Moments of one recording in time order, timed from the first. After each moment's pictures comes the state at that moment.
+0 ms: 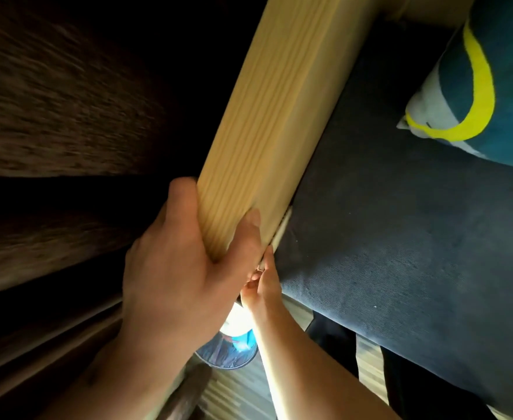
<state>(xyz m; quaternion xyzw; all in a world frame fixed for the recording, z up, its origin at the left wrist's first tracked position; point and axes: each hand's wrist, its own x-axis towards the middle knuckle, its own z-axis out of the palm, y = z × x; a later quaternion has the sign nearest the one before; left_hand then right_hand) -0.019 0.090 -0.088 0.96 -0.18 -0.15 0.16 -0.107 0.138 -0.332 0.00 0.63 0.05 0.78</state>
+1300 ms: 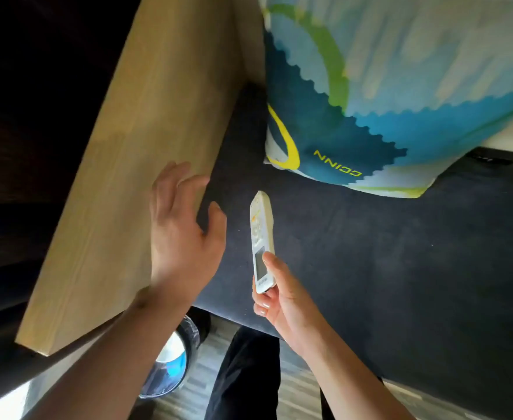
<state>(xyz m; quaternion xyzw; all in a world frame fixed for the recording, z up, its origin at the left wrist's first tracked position) -0.093 -0.019 -0.130 0.90 -0.31 -0.06 0.29 -0.251 -0.080 -0.184 -0.17 0.47 0.06 0.86</state>
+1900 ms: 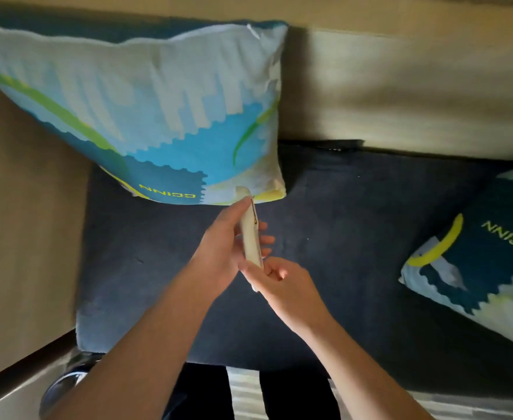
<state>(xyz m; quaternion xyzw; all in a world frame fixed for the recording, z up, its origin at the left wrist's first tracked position) -0.282 -0.261 -0.179 0.60 0.18 -0.61 0.48 -0.423 -0.282 -0.163 -0.55 0.51 0.05 0.66</state>
